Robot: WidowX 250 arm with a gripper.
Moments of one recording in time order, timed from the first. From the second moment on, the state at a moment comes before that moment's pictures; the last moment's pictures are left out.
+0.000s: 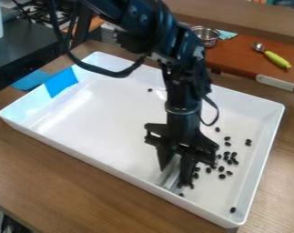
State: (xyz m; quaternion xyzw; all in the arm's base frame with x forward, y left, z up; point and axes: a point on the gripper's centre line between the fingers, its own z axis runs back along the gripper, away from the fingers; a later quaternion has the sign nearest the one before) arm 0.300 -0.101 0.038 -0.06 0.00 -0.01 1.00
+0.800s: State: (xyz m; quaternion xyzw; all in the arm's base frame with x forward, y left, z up) arm 0.295 -0.104 0.071 -0.11 0.01 0.00 0.99
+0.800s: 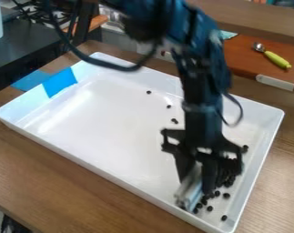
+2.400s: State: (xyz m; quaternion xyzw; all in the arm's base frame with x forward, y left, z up) arm 0.368 0.112 0.067 0.00 -0.04 0.04 1.00
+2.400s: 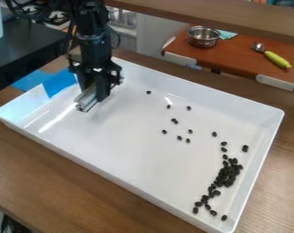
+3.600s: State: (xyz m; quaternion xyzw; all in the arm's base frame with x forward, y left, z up) arm 0.390 0.069 0.040 0.03 -0.01 0.02 1.00
